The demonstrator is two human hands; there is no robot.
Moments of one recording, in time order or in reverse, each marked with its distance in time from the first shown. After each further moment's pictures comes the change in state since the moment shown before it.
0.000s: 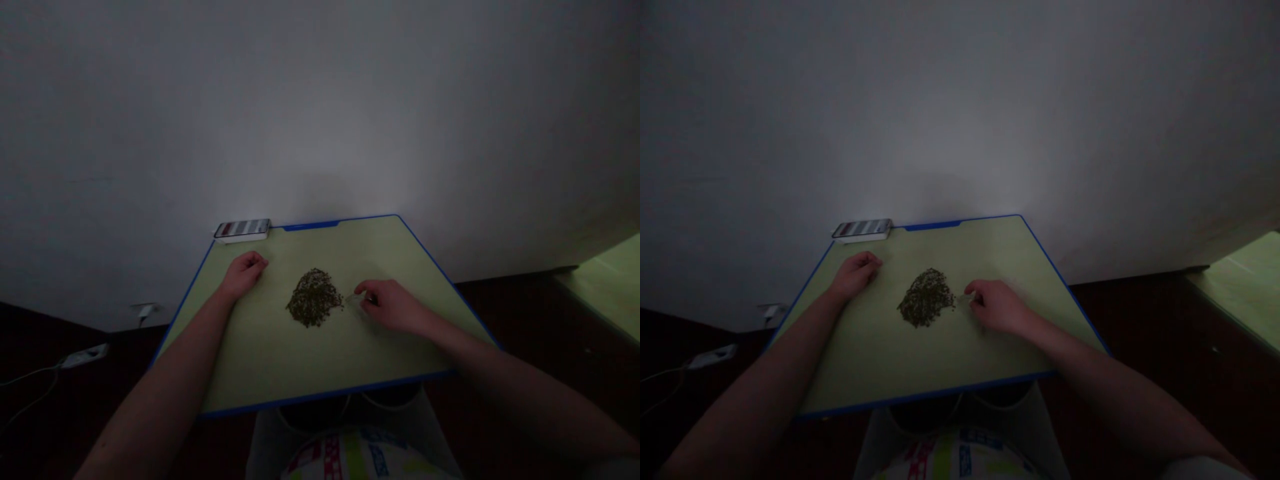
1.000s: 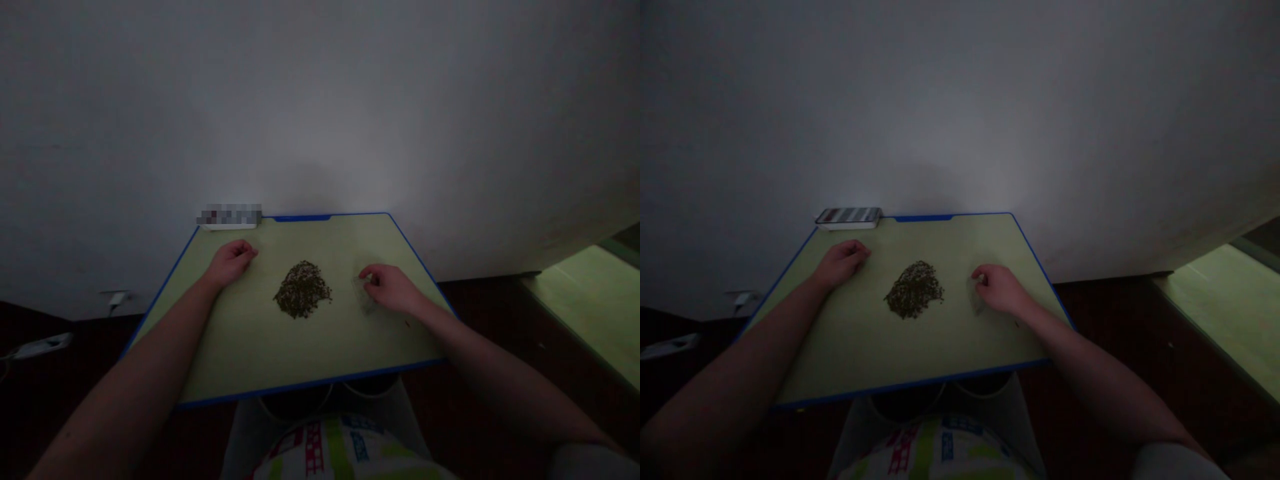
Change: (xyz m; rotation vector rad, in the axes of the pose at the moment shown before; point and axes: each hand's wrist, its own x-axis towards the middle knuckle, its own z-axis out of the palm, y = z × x) left_hand -0.001 0.006 0.002 0.030 0.007 -0.021; right_hand 0.007 0.024 -0.018 -0.058 0.057 0.143
